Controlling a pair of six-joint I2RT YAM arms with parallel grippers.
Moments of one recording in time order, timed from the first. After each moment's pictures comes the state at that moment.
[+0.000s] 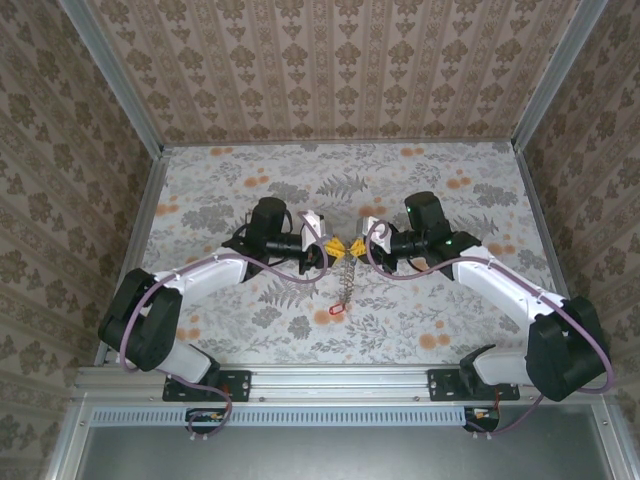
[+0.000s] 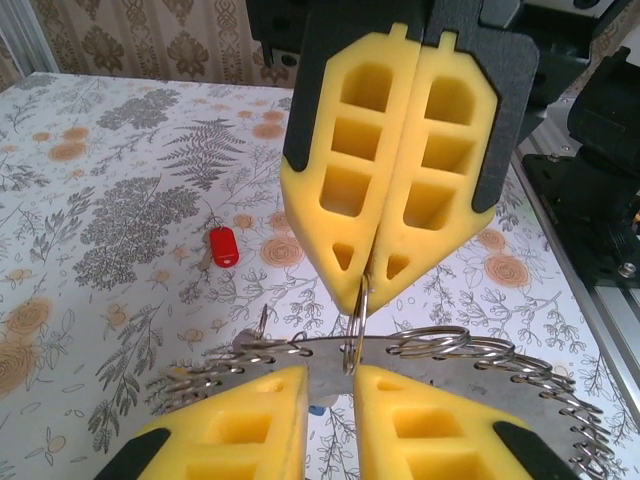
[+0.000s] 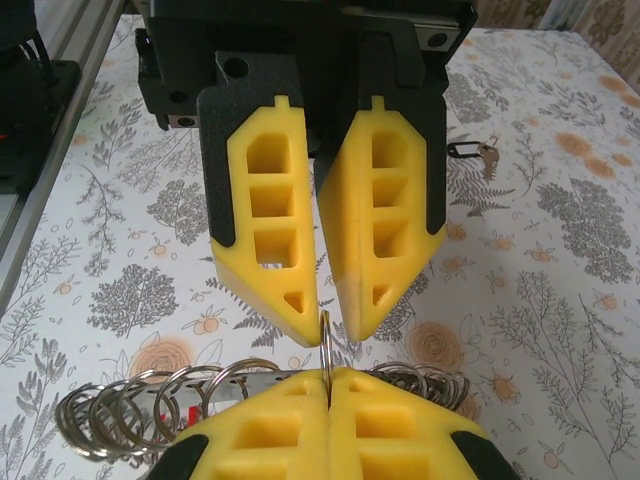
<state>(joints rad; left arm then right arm) -0.62 1.49 0.81 0.18 0.92 0.38 0.42 1.30 0.87 -0.25 -0.76 -0.69</state>
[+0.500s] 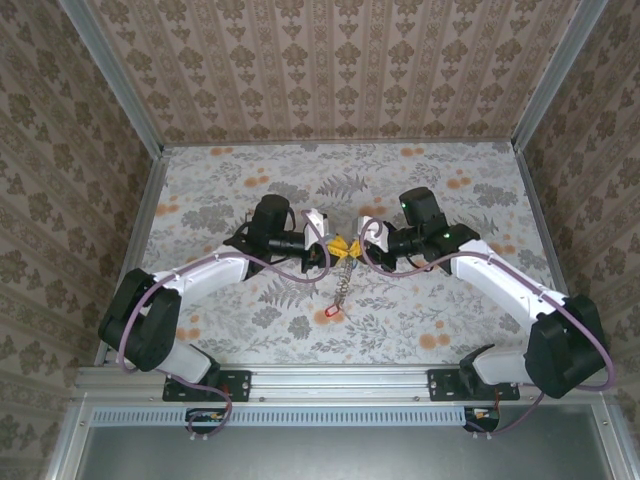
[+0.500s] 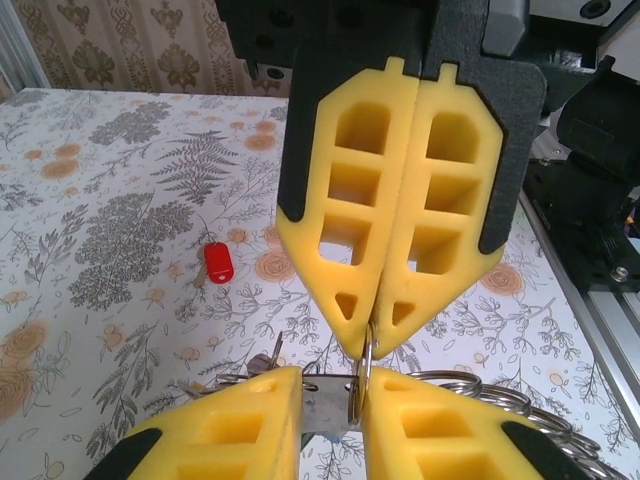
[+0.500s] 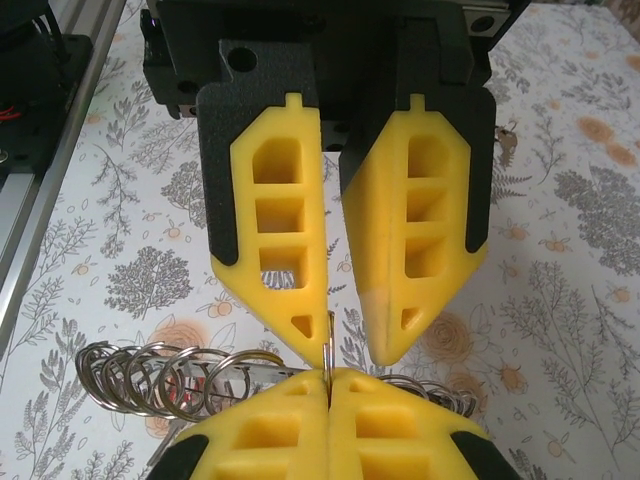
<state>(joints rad) -0.64 1.49 0.85 0.14 0.92 0.39 0.45 1.33 0.95 -0.40 -0.72 -0.74</state>
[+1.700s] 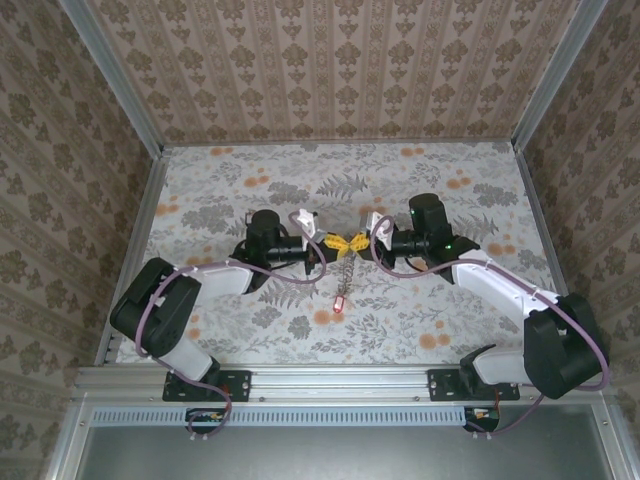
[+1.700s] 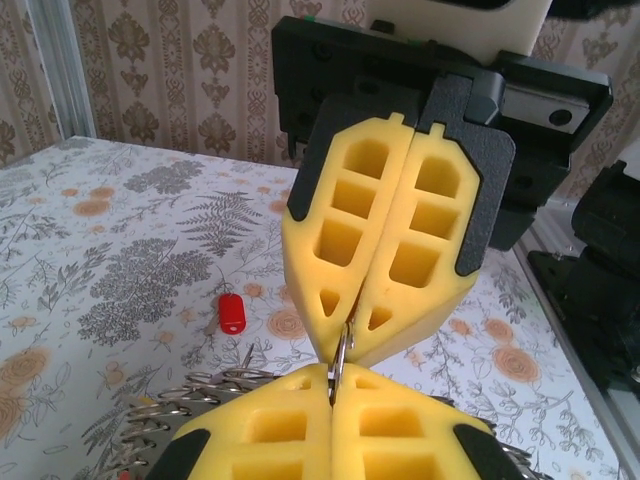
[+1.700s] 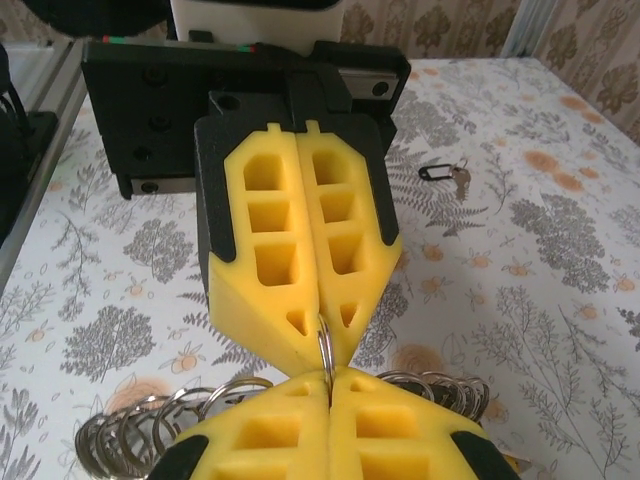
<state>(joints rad) -0.63 1.57 0.67 0.73 0.92 0.05 0.40 1.32 0.80 -0.07 -0.78 -0.57</state>
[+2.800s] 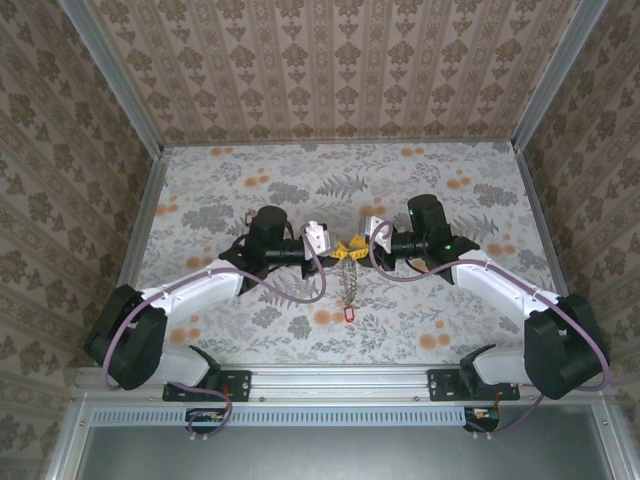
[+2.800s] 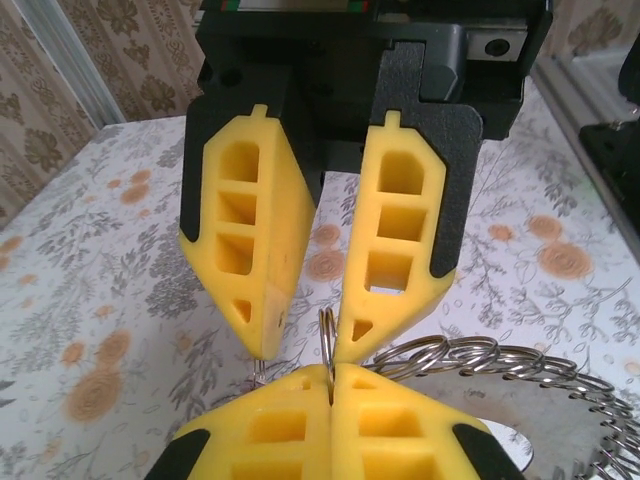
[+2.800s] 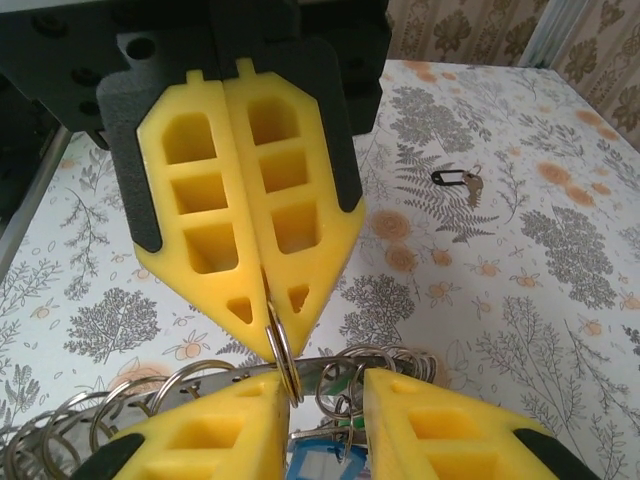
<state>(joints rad) -0.71 1.37 0.75 0.21 0.72 0.49 0.40 1.32 0.79 -0.07 -0.80 -0.64</state>
